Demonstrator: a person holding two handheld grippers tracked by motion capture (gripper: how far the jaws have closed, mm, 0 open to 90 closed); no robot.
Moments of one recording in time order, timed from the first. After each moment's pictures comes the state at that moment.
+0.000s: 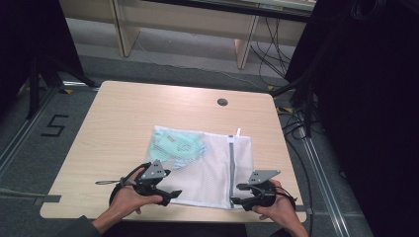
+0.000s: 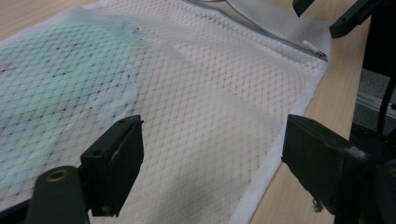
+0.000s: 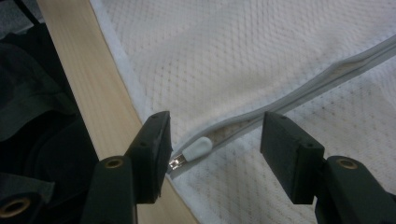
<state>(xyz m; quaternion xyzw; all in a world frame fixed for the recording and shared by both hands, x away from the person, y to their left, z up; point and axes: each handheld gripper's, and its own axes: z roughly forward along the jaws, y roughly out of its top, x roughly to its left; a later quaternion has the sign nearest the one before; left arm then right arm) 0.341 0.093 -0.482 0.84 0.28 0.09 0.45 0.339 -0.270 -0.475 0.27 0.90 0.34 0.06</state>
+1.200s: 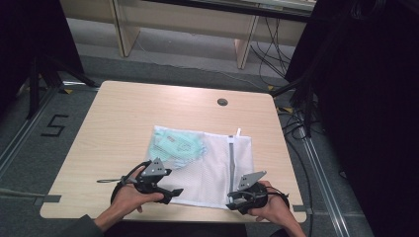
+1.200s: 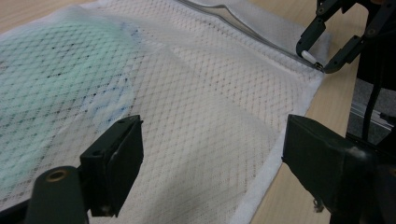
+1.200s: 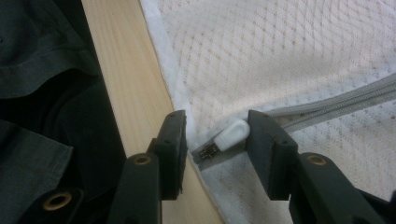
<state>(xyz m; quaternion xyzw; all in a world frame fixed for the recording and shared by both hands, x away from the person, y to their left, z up) 0.346 0.093 -0.482 0.84 0.28 0.08 0.46 0.342 -0.252 -0.487 0.20 0.93 0.29 0.01</state>
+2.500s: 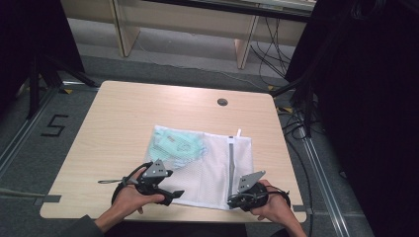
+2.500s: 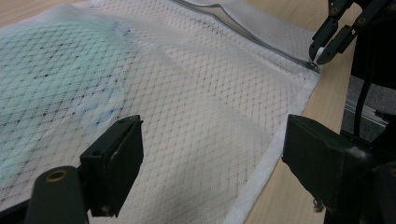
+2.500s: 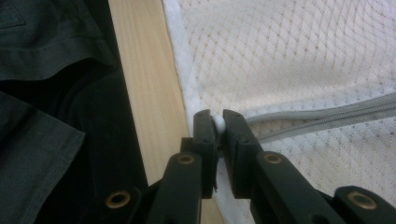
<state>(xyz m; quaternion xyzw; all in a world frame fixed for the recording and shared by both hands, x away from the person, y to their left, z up) 0.344 0.089 -0.483 0.84 0.28 0.07 0.47 0.344 -0.251 -0.481 0.14 0.95 0.29 0.00</state>
